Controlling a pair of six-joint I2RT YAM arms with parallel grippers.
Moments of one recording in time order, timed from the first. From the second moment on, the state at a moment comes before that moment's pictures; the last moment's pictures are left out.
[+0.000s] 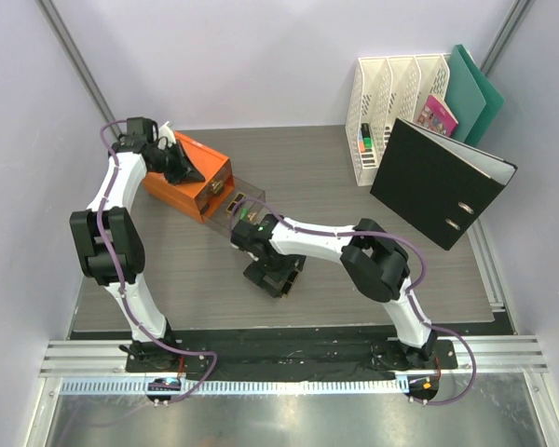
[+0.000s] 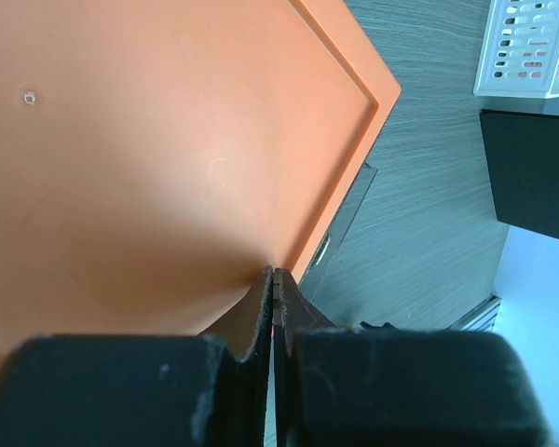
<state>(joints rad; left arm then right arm) 0.08 1.92 1.62 -0.75 0.60 -0.31 1.04 2.12 1.61 -1.04 0.12 0.14</state>
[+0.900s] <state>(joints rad) 0.08 1.92 1.62 -0.75 0.60 -0.31 1.02 2.18 1.92 -1.05 0.15 0.14</state>
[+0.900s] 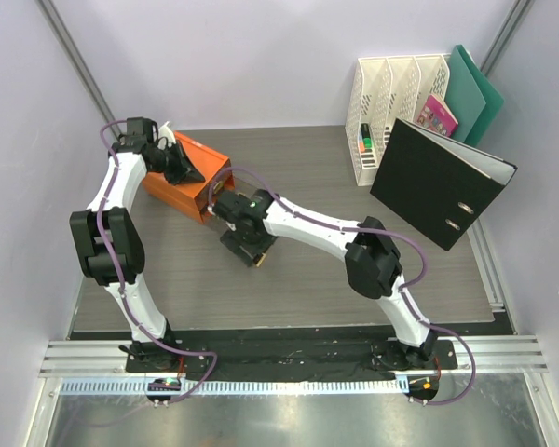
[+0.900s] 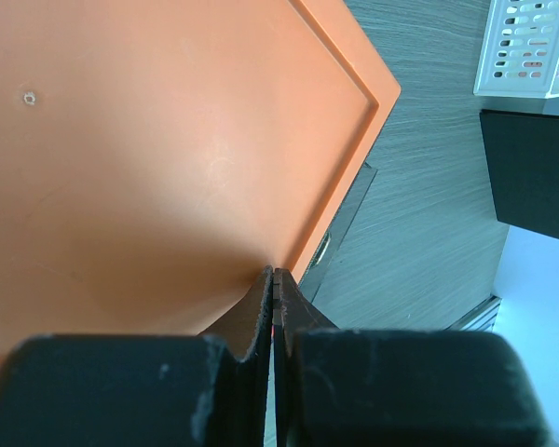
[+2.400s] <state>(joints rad) 0.08 1.91 1.61 -0.74 0.60 -0.31 0.73 2.32 2.22 -0.75 -0.16 0.43</state>
